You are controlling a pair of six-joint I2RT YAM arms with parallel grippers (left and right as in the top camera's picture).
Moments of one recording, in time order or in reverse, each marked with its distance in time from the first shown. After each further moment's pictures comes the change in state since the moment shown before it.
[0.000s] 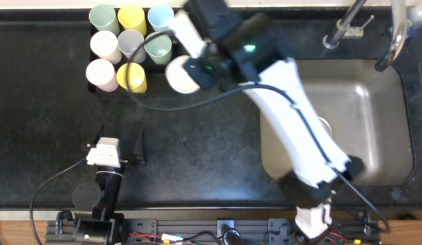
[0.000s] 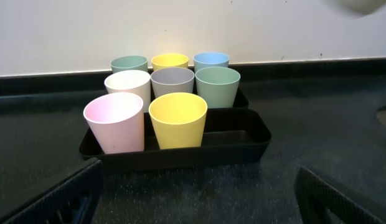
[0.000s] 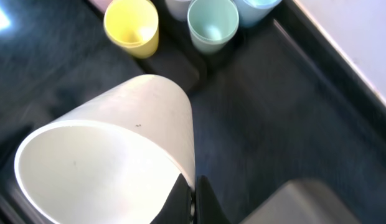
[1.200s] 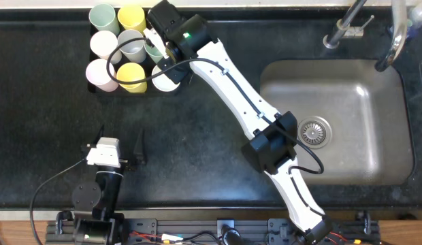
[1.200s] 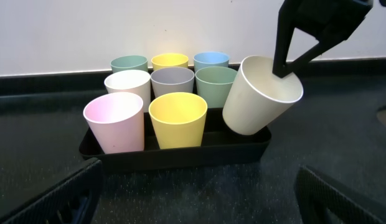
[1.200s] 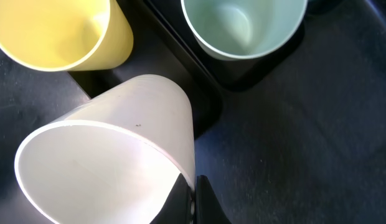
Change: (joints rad) left arm 0.000 0.000 0.000 0.000 0.000 0.000; right arm 0.009 0.386 0.077 0.140 -0.023 0.026
